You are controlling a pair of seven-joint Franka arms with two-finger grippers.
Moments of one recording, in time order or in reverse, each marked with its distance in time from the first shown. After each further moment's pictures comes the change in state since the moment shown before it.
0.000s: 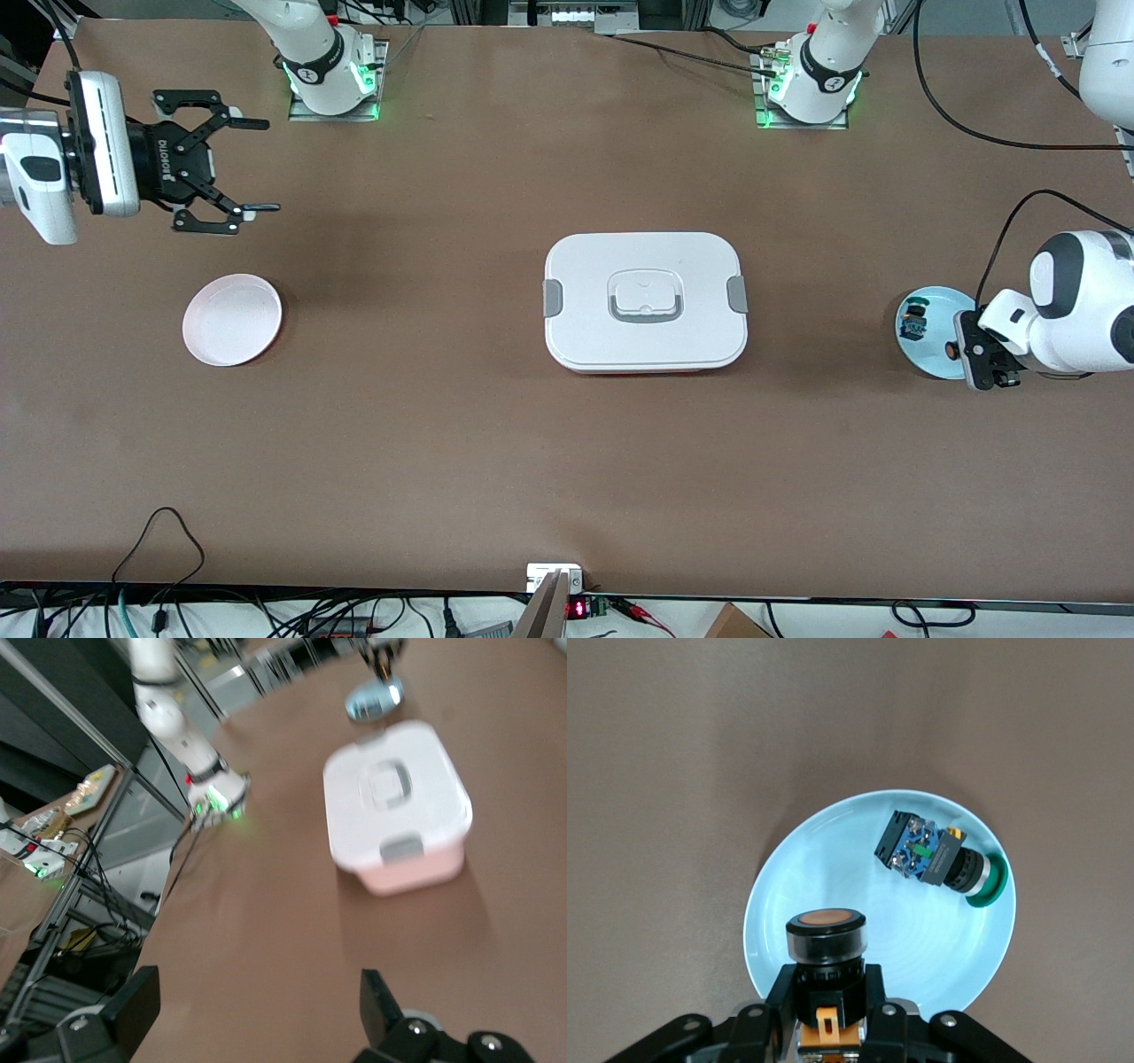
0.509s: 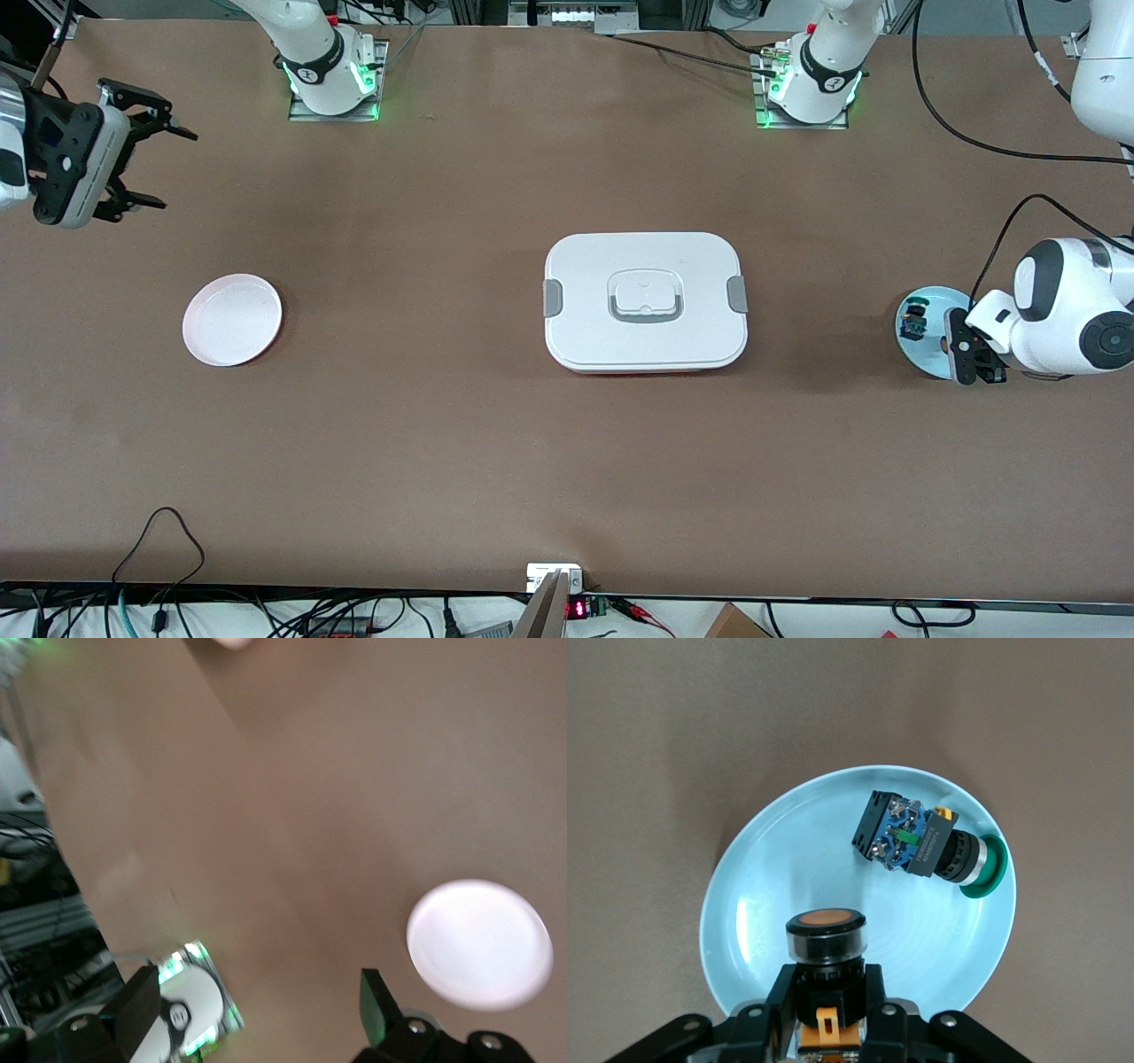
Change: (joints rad) left arm 0.010 0.040 0.001 -0.015 0.053 -0.001 0.011; right arm 0.043 -0.038 0.021 0.084 -0.621 -0.007 0.375
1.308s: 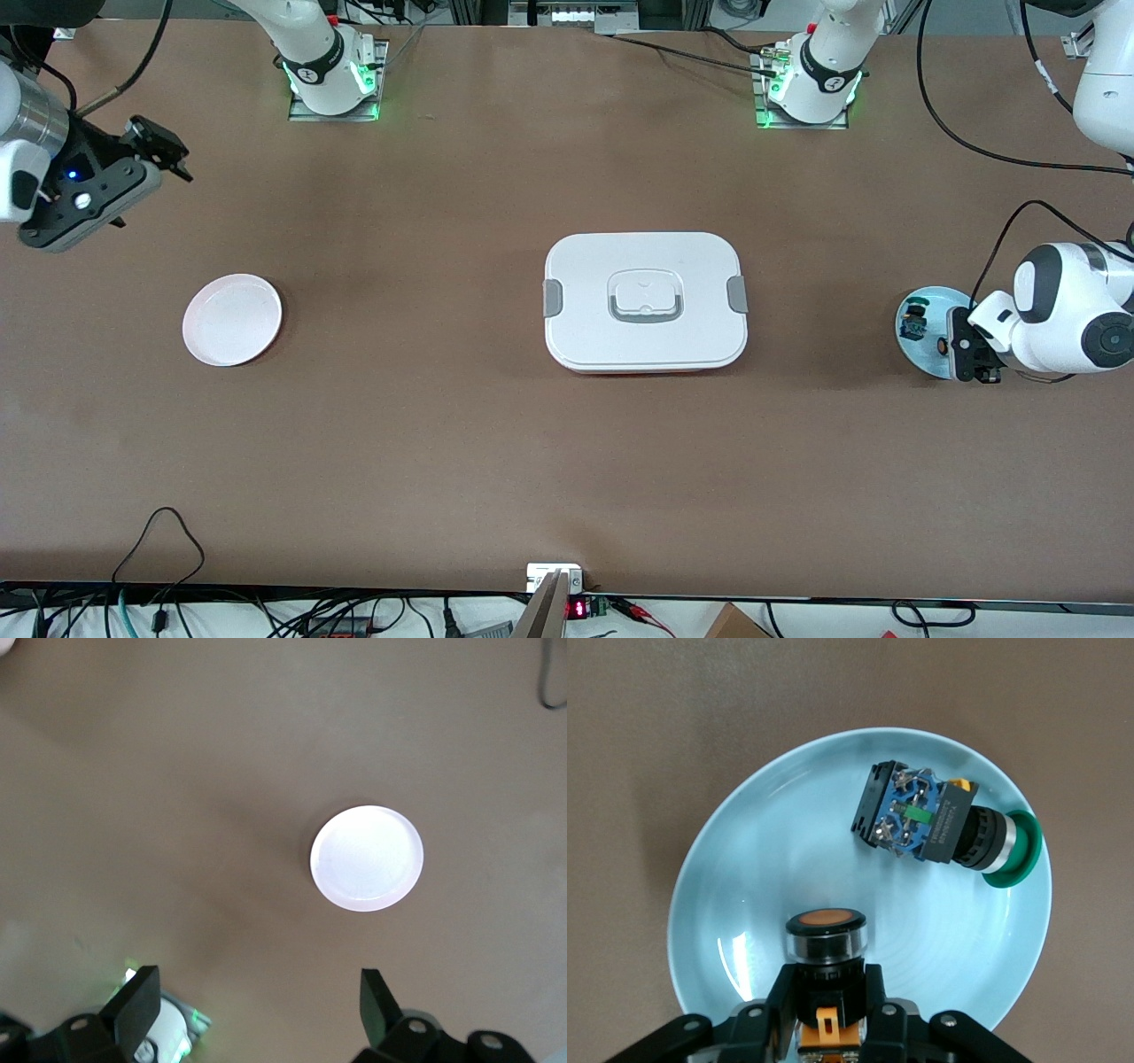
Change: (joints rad) left arm 0.044 0.045 -0.002 -0.008 0.001 0.068 0.087; right arm 0.052 0.002 0.054 0.001 -0.204 0.174 0.483
